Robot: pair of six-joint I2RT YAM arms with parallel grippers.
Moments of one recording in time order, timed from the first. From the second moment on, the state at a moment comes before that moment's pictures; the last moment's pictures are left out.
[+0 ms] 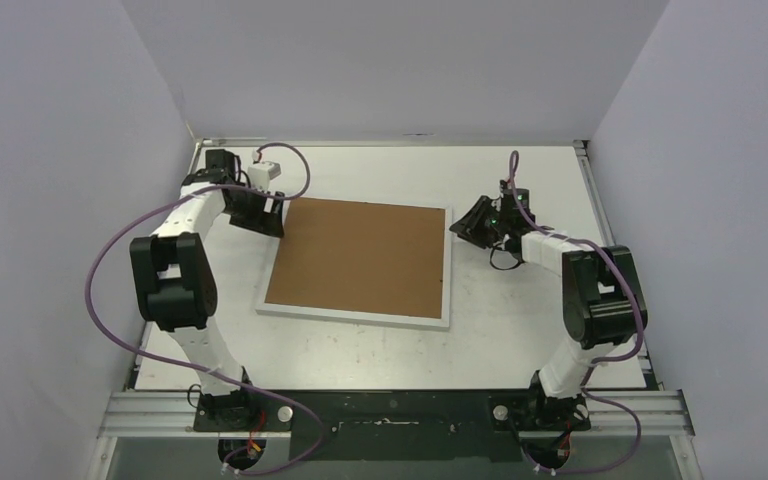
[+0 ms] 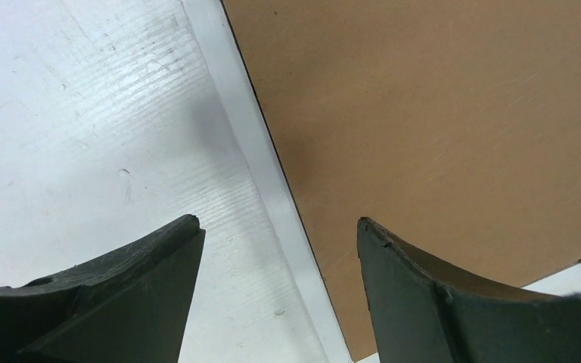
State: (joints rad) left arm 0.07 1.86 1.45 -0.75 0.39 0.35; right arm 0.16 1.72 0.91 0.10 -0.35 0.73
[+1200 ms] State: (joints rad) left arm 0.05 1.95 1.38 -0.72 0.41 0.36; right arm 0.20 1.88 1.03 0.14 -0.40 0.76
